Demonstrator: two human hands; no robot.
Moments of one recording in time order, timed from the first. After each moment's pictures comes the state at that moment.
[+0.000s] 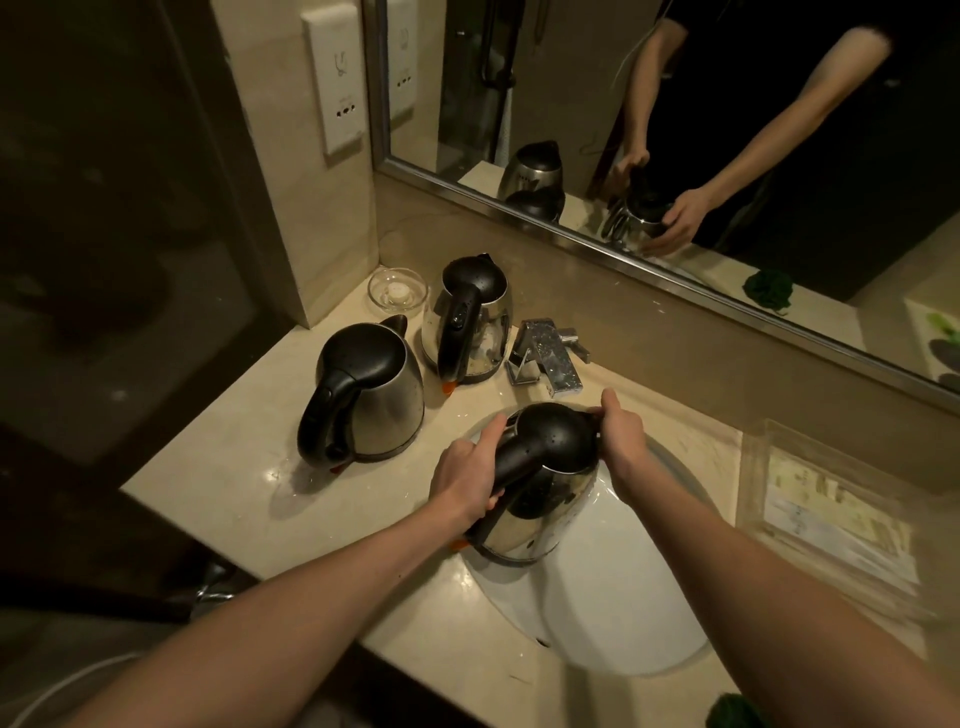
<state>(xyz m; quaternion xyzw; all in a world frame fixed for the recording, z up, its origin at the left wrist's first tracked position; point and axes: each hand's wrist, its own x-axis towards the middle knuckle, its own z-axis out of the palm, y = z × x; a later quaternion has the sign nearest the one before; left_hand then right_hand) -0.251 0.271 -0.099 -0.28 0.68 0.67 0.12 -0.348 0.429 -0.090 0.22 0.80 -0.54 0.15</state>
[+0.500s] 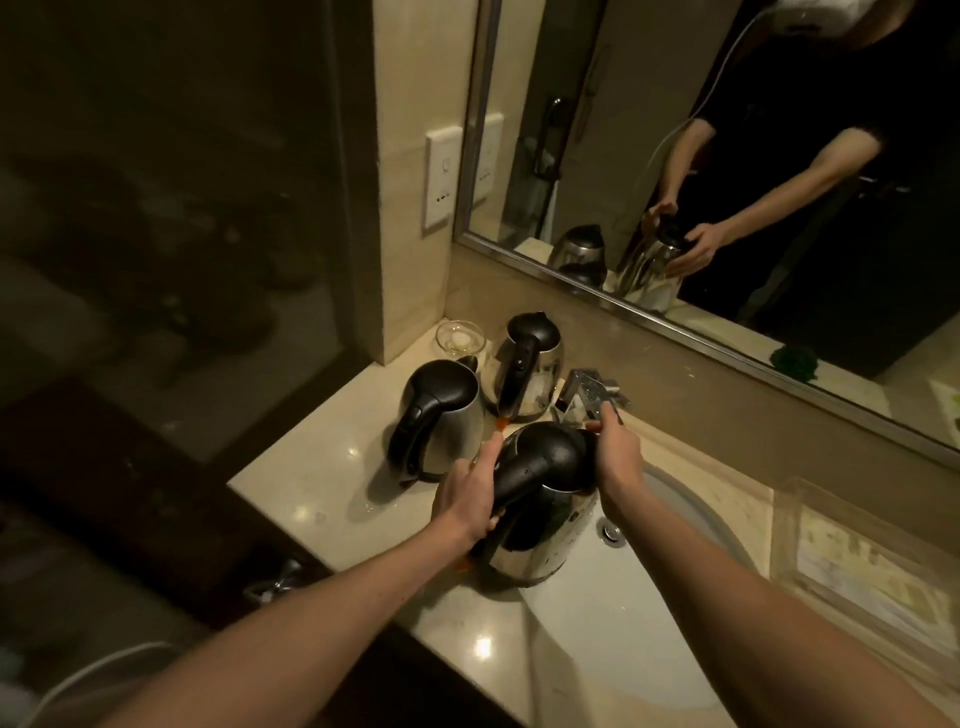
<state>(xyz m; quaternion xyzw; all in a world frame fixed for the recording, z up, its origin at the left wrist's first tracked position) -0.189 0.210 -0.068 -0.28 0.65 0.71 0.06 -0.294 0.358 -0.041 0.16 0.79 -0.59 0.11</state>
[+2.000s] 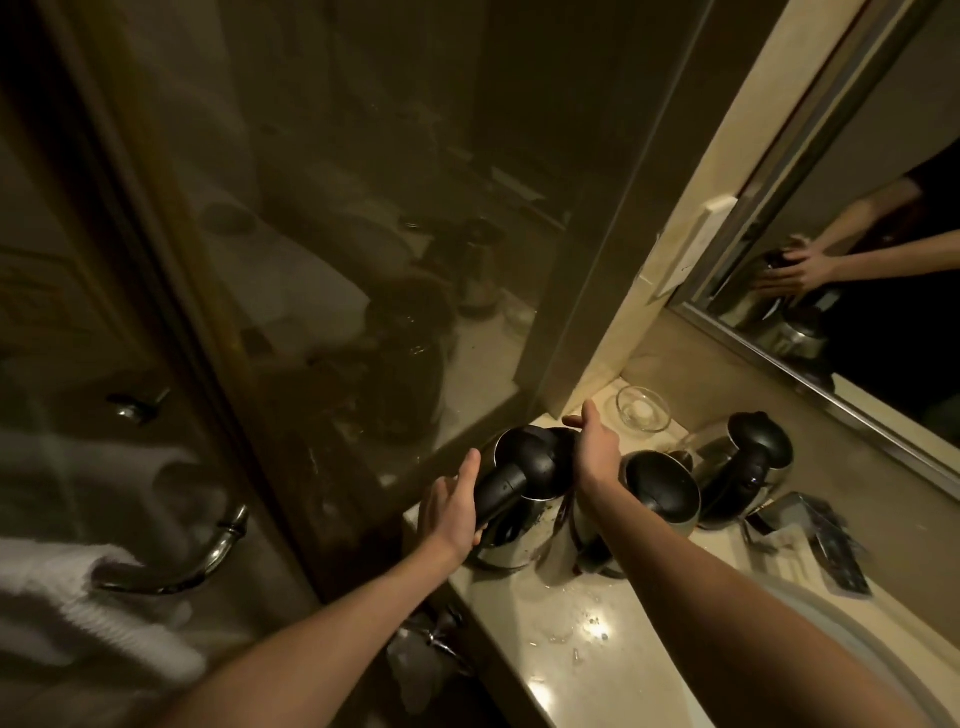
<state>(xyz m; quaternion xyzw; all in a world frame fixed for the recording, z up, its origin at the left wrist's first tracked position) -0.143 -0.042 -0.112 -0.44 0.56 0.70 -0.09 -0.286 0.045 -0.048 0.03 0.81 -0.56 0.18</state>
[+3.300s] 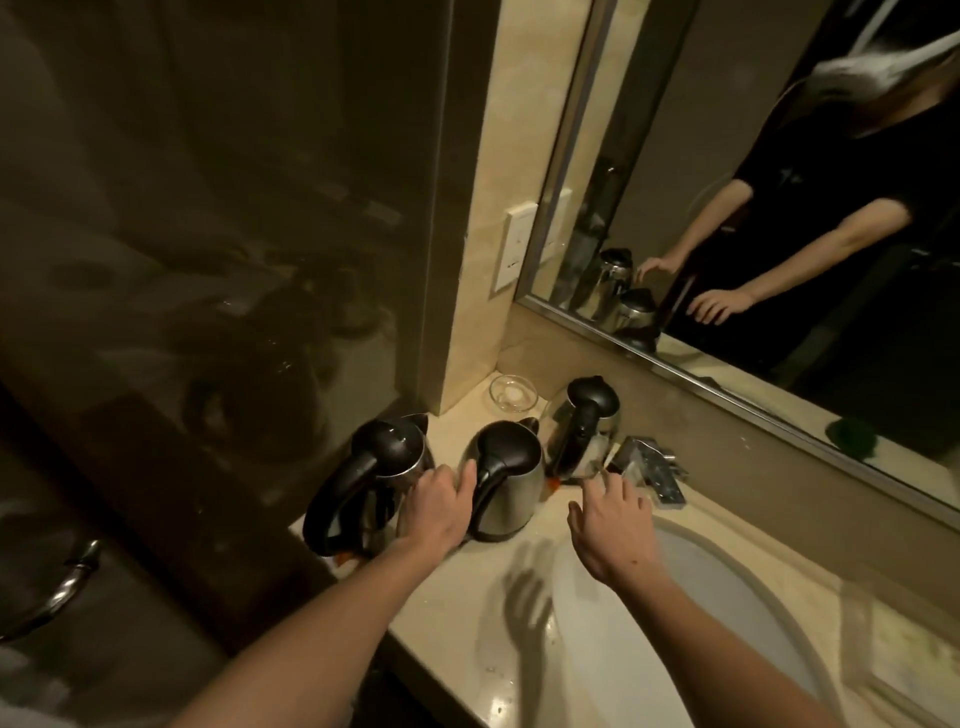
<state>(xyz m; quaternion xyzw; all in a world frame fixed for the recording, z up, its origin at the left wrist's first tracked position) -0.197 0.084 -0.079 -0.25 0.90 0.35 -0.08 -0.271 0.293 -0.049 -0.20 0.98 0.05 0.00</state>
